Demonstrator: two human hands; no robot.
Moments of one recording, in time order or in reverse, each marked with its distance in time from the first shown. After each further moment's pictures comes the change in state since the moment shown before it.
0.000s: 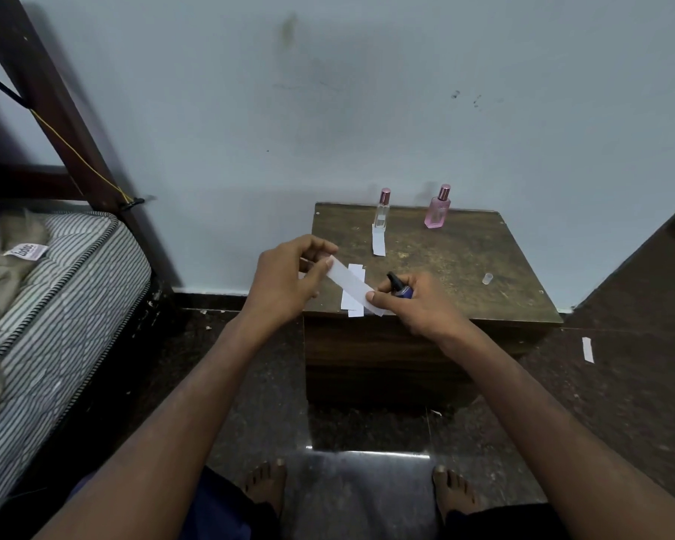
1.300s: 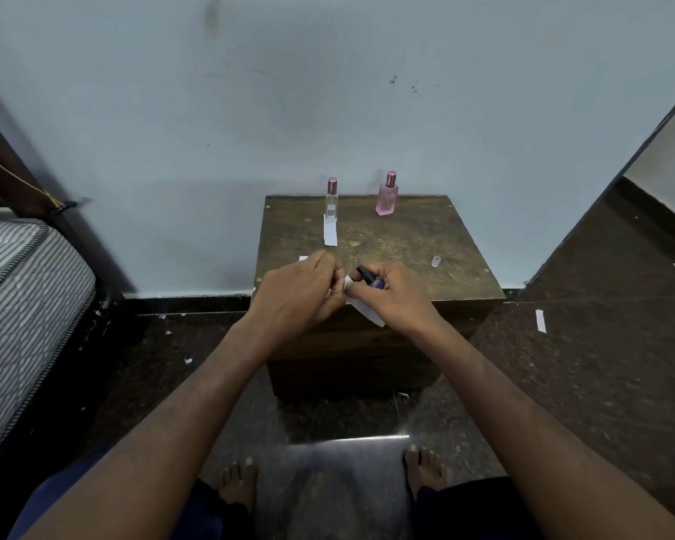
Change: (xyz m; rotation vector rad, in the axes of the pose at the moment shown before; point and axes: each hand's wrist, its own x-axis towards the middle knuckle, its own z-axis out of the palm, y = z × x) left_hand -0.001 0.024 0.077 0.605 -0.198 0.456; right_hand -0.017 0.021 -0.031 -0.147 0.109 -0.170
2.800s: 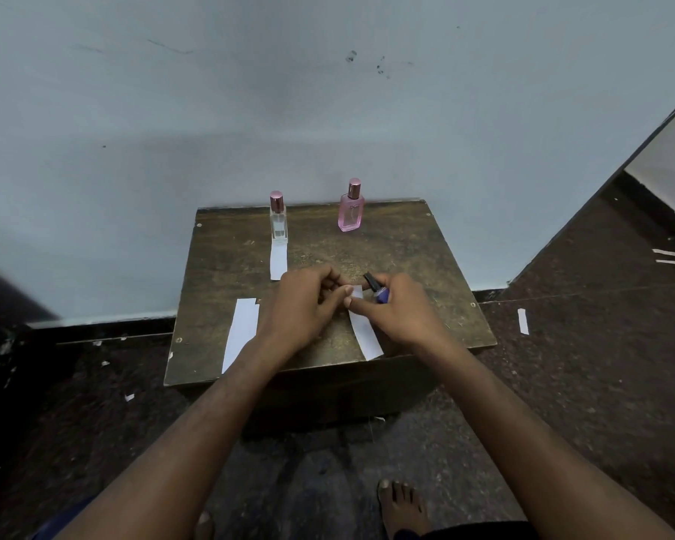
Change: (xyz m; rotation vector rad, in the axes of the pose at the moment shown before) left_hand 0.130 -0.008 0.108 -0.535 -0.094 -0.336; right_hand 0.096 0.099 -0.047 -0.090 0.045 0.315
